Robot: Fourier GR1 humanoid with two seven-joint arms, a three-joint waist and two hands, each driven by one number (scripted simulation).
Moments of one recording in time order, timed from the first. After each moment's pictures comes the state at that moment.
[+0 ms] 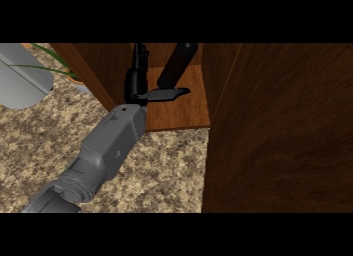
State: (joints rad) left arm -1.06 0.00 -0.04 -0.16 0.52 0.25 -0.86; right arm -0.12 -0.01 0.11 -2.44 -0.13 0.15 0.64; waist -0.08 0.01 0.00
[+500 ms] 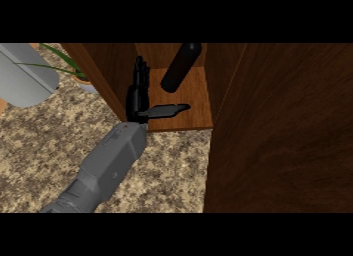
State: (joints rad) left arm -0.85 0.00 -0.28 -0.39 0.71 0.32 -0.82; right arm -0.10 -0.01 0.12 -2.45 -0.13 0.14 0.64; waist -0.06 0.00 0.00
